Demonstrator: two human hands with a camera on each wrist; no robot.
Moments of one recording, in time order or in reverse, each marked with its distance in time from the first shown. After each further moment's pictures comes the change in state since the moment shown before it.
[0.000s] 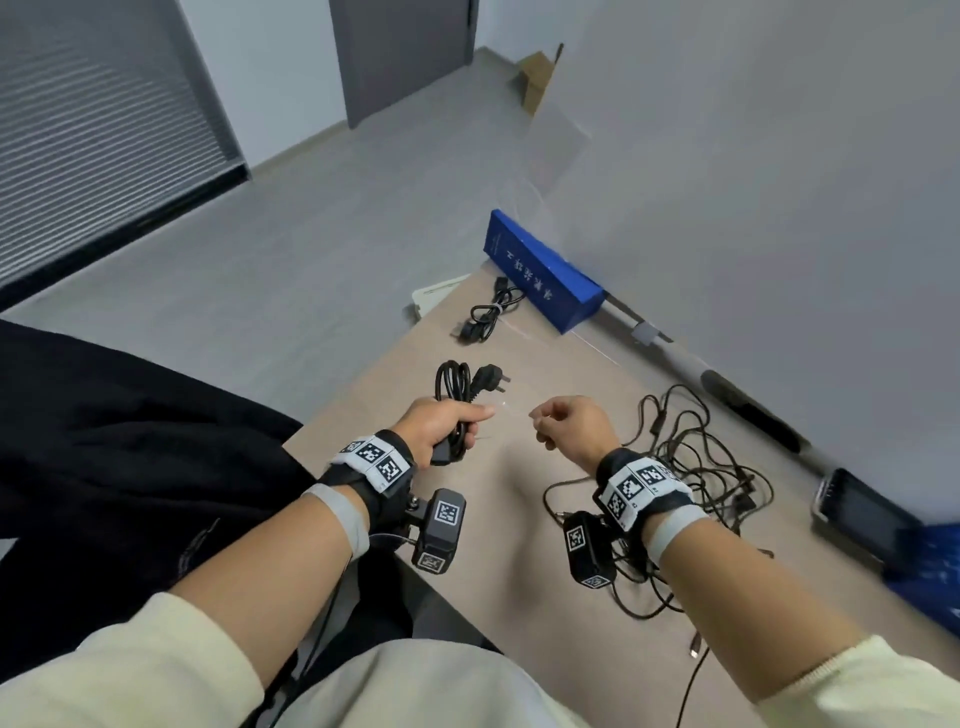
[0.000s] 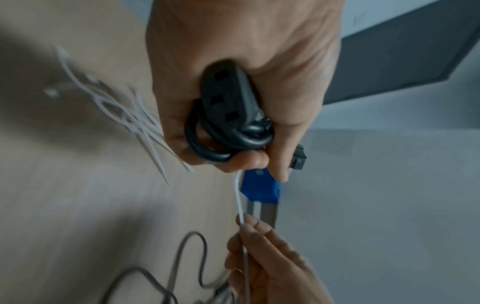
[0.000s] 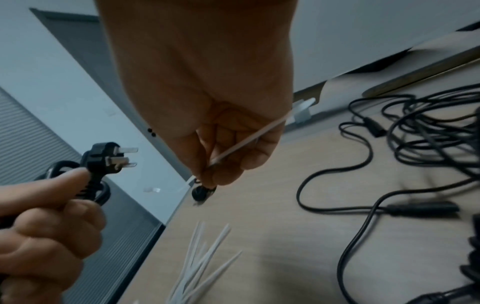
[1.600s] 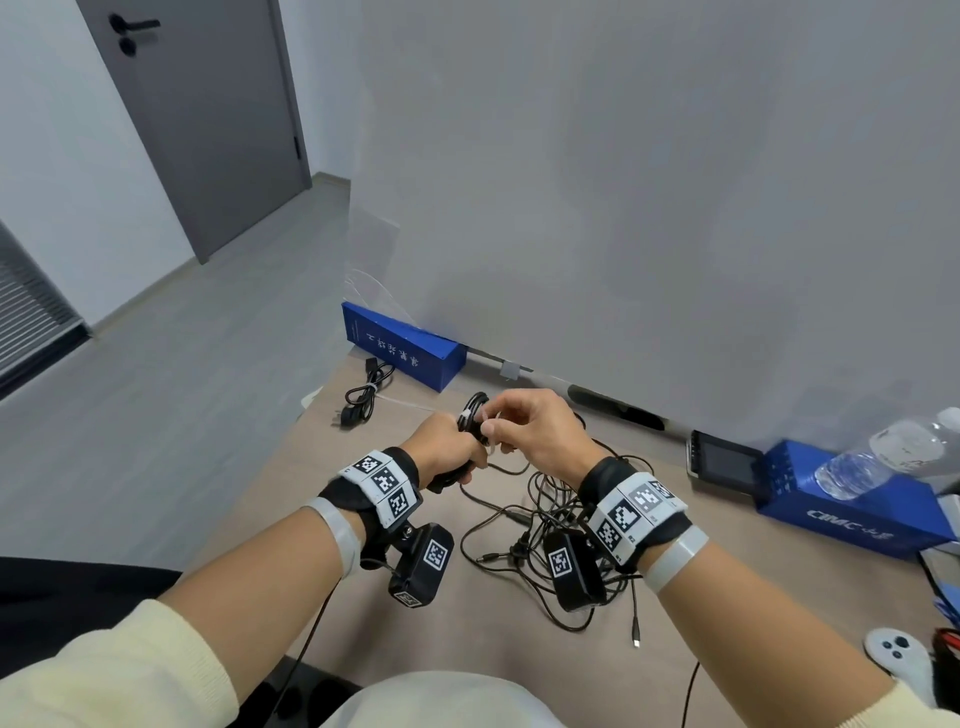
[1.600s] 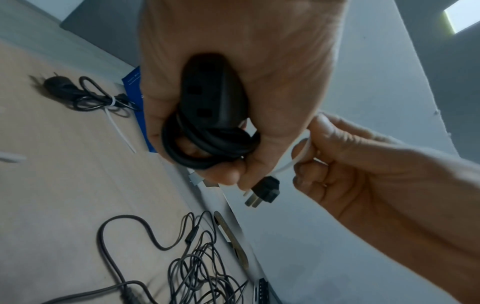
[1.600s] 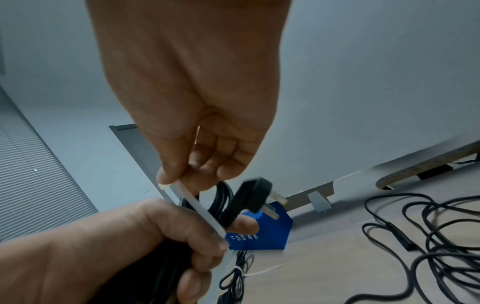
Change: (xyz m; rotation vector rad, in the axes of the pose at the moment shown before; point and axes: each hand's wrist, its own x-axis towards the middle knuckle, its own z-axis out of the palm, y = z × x) left_hand -0.035 0.041 0.136 0.760 -0.240 0.337; right_hand -0.098 -0.015 -0.110 0.106 0.222 -0.387
